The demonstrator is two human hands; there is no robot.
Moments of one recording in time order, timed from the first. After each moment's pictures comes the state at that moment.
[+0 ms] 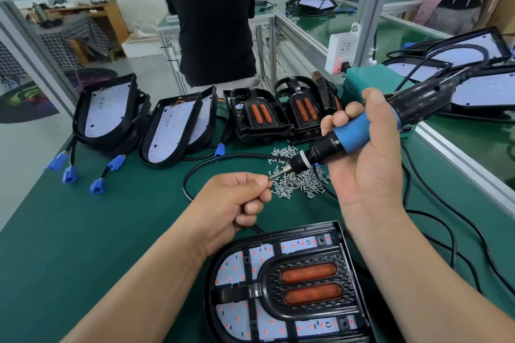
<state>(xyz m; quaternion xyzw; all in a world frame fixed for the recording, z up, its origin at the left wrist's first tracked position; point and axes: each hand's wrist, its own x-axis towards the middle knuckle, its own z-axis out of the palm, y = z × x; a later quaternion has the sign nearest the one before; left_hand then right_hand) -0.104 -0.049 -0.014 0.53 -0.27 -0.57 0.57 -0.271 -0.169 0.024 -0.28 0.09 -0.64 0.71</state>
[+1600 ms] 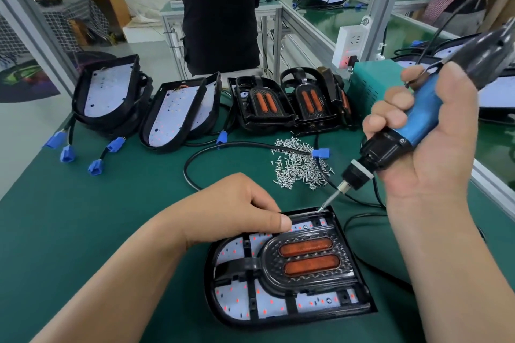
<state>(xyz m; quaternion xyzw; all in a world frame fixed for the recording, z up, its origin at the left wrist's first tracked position) -0.096 -0.027 0.008 0.61 -0.61 -0.44 0.23 -0.313 -0.154 0.059 -0.35 0.12 -0.58 0.72</state>
